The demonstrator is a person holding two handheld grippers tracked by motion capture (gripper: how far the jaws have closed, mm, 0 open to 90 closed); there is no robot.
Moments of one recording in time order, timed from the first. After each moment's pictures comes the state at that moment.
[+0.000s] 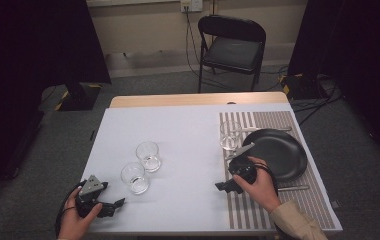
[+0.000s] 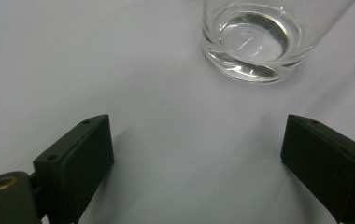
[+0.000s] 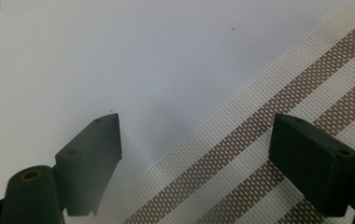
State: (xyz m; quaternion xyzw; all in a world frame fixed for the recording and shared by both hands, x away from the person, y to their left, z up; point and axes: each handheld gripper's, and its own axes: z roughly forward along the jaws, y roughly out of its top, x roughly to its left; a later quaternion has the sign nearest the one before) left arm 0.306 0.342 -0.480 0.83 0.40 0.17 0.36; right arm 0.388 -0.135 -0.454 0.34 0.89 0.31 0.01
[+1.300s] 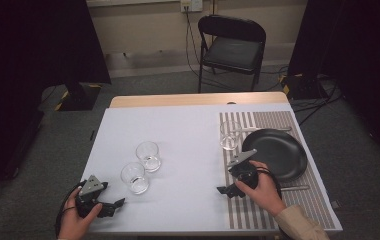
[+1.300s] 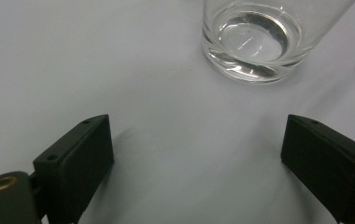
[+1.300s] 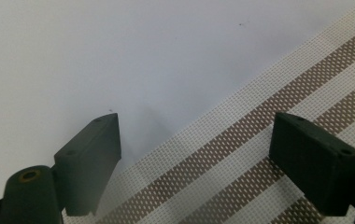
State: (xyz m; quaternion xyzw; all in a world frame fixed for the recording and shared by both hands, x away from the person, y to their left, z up) left arm 0.305 0.341 -0.480 0.83 0.40 0.17 0.36; right arm 0.378 -0.141 -0.464 0.30 0.89 0.33 0.04
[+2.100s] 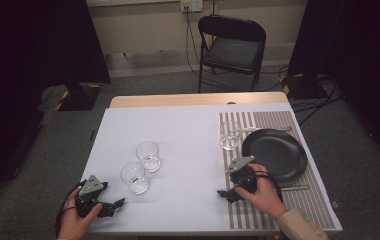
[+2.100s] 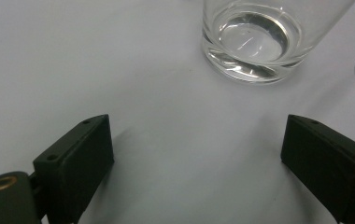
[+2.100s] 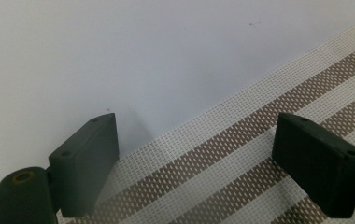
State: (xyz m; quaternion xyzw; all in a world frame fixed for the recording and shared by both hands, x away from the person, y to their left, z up) left arm 0.306 0.342 -0.480 0.83 0.40 0.17 0.36; right arm 0.368 -0.138 -0.469 0.25 0.91 0.33 0.09
